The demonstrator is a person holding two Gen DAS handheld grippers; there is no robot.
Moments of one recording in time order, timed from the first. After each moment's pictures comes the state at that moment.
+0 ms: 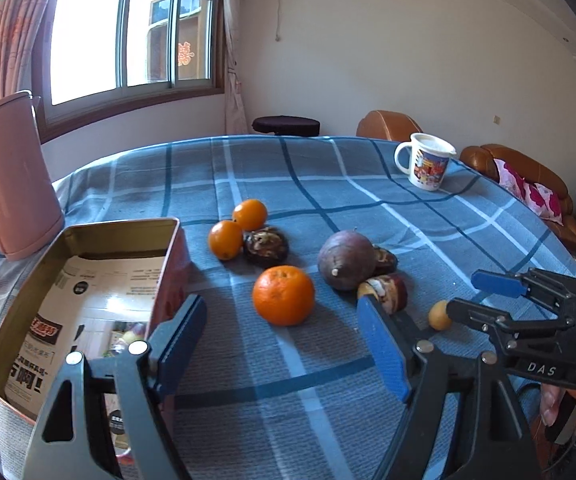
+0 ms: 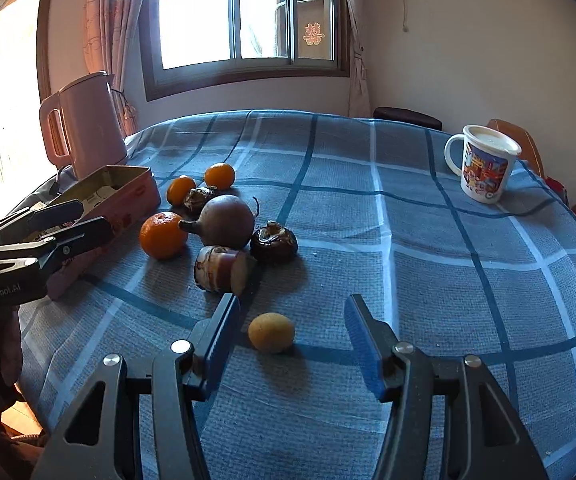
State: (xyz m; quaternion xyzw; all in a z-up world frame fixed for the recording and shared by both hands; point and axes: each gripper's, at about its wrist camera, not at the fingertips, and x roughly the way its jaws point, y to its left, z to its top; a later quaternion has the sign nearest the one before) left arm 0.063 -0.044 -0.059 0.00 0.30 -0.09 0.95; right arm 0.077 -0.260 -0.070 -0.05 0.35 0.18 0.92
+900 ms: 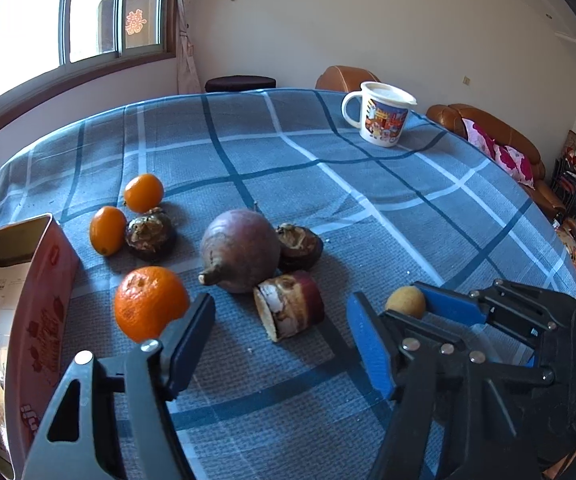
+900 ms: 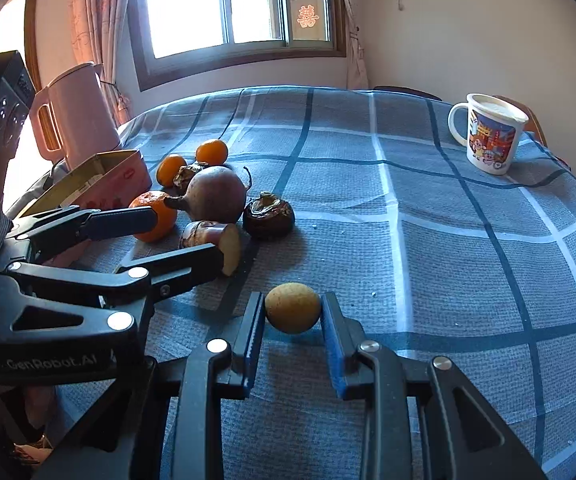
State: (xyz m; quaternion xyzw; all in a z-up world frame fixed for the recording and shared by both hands) left arm 0.106 -0.115 -0.080 0.02 0.38 -0.16 0.91; right arm 0.083 -0.261 -0.084 -0.04 0.36 0.17 0.92
